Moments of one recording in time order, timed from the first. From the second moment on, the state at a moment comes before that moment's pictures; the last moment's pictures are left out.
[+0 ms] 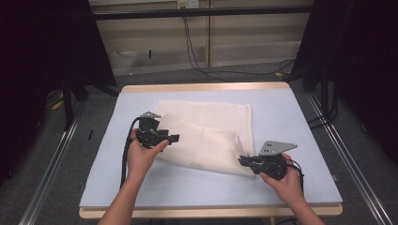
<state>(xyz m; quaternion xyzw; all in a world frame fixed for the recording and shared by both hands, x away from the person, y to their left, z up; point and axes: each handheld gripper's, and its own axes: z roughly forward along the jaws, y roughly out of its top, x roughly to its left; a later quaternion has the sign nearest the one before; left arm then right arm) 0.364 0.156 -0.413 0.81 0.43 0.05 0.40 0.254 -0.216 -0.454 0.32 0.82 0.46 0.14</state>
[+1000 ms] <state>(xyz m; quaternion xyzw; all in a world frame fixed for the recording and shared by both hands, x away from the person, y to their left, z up) 0.385 0.073 -0.472 0.86 0.38 0.06 0.33 0.255 -0.216 -0.460 0.32 0.82 0.46 0.12</state>
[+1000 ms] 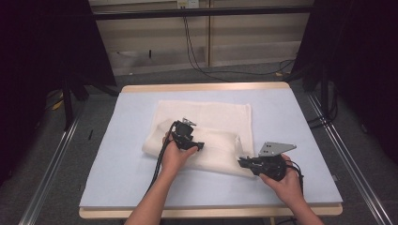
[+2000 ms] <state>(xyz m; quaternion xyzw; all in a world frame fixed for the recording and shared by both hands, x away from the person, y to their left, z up) 0.360 0.097 -0.436 0.84 0.37 0.04 0.39 0.268 -0.244 -0.455 0.42 0.79 0.42 0.15</state>
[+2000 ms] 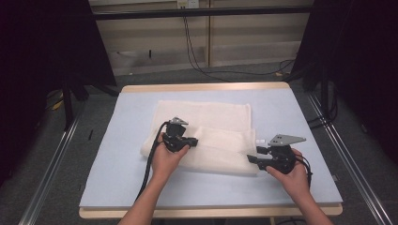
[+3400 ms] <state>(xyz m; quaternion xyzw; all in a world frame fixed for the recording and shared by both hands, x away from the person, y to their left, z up) 0.356 0.117 -0.436 0.84 0.35 0.04 0.40 0.330 -0.231 -0.478 0.46 0.80 0.34 0.15</state>
